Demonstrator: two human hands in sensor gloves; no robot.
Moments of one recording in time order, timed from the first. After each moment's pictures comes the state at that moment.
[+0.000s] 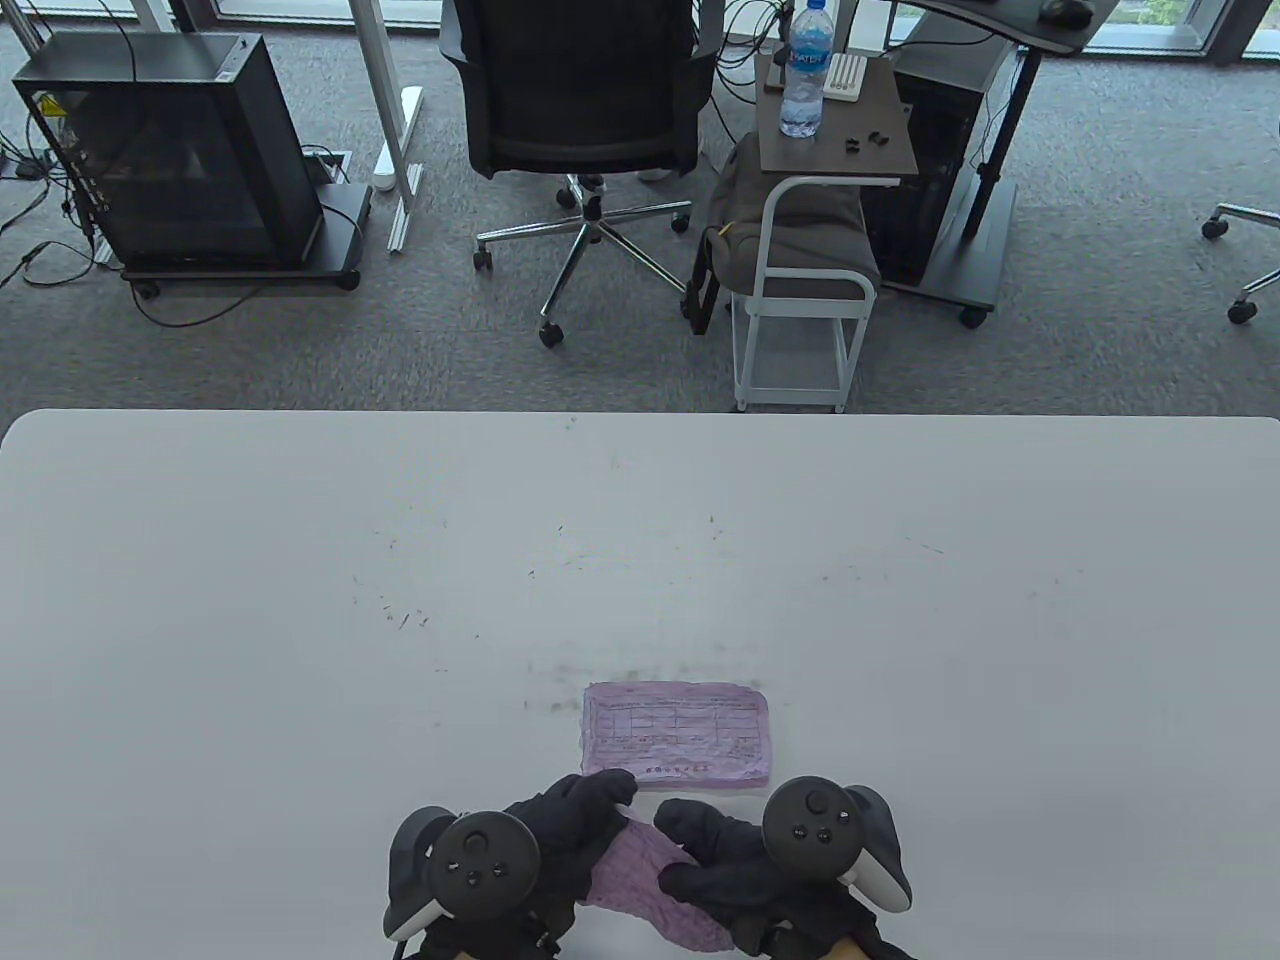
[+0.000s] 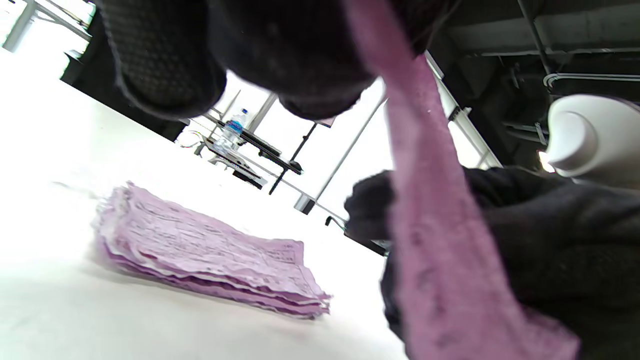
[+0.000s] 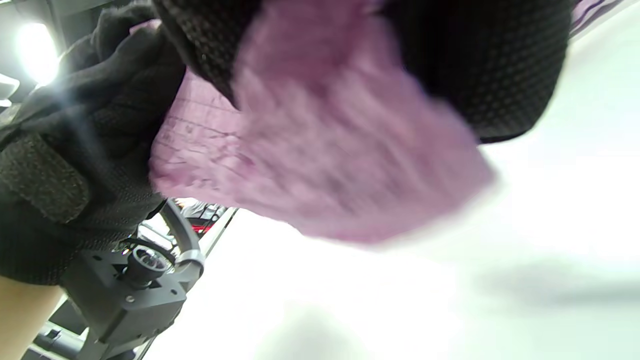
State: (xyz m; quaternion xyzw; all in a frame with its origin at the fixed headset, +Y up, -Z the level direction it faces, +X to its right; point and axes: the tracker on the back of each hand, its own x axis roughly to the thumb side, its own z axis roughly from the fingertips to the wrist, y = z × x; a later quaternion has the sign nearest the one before) left_hand -0.148 -0.698 -0.204 0.02 -0.24 0.32 0.91; right_hand 0.093 -0.732 -0.212 0.23 0.16 0.86 0.42
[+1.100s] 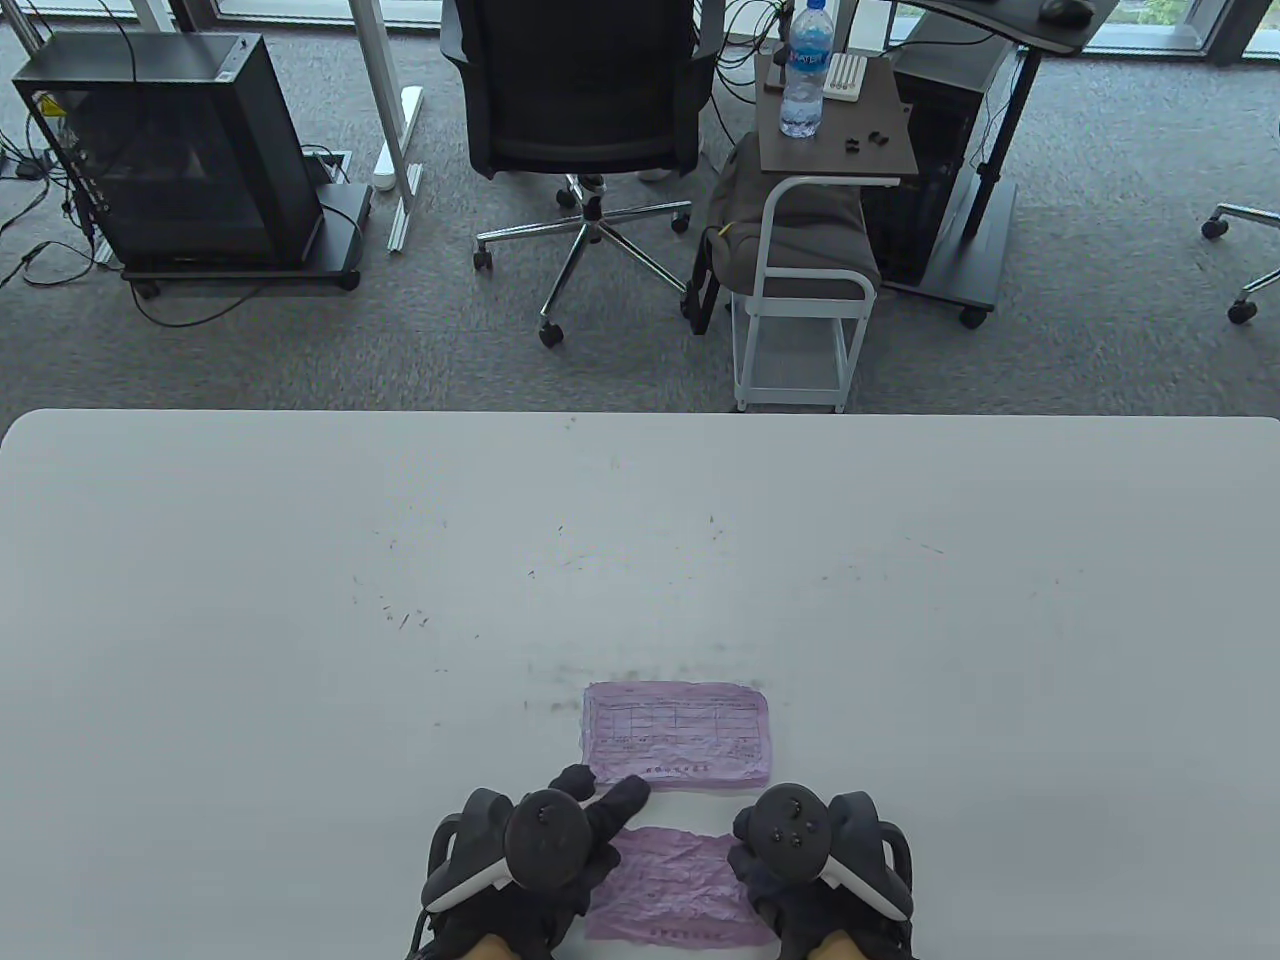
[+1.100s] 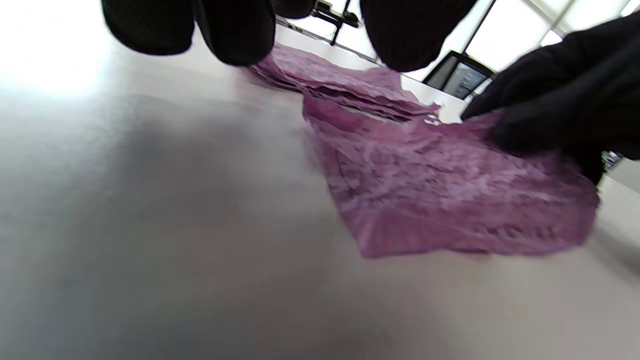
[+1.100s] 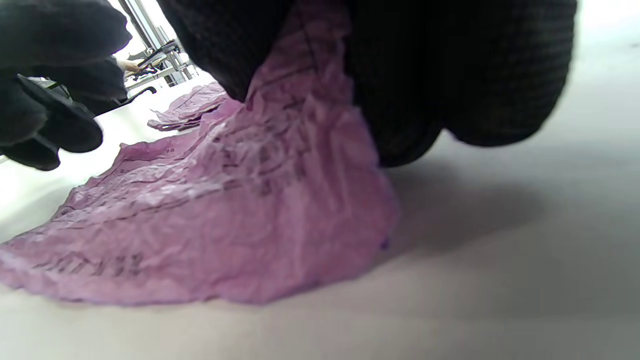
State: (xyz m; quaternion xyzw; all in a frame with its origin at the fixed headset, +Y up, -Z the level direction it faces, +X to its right) left_hand -0.123 -0.758 -0.220 -0.21 -0.26 0.15 0.93; right_hand 0.112 -0.762 -0.220 0.11 0.14 0.97 0.17
